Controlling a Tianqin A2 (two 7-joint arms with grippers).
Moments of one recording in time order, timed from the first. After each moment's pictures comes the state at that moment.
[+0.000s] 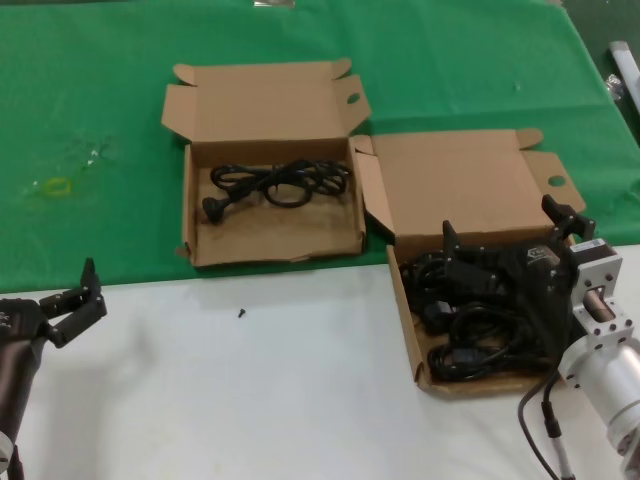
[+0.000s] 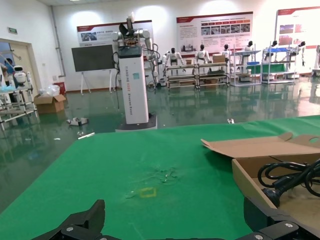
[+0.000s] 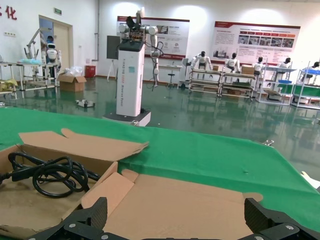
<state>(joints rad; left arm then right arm) 0.00 -0.30 1.60 -1.60 -1.80 0.00 0.00 0.03 0.30 -1.61 1.57 1.79 -0.02 -0.02</state>
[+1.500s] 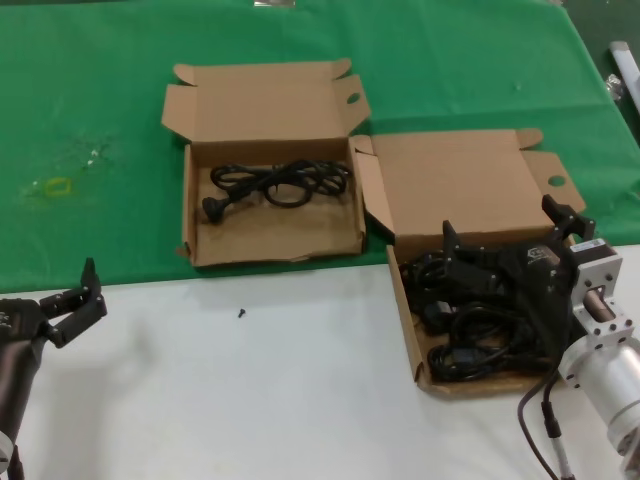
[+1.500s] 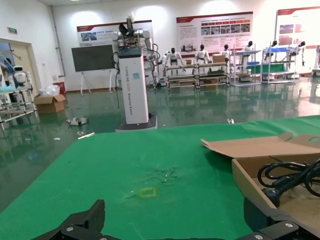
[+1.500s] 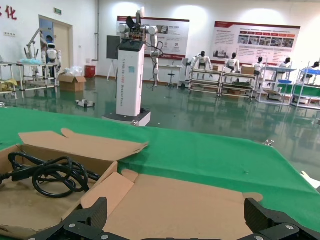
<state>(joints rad) 0.00 -0.30 1.60 -1.60 -1.80 0.00 0.00 0.03 0.30 -1.61 1.57 1.79 -0.02 -0.02</state>
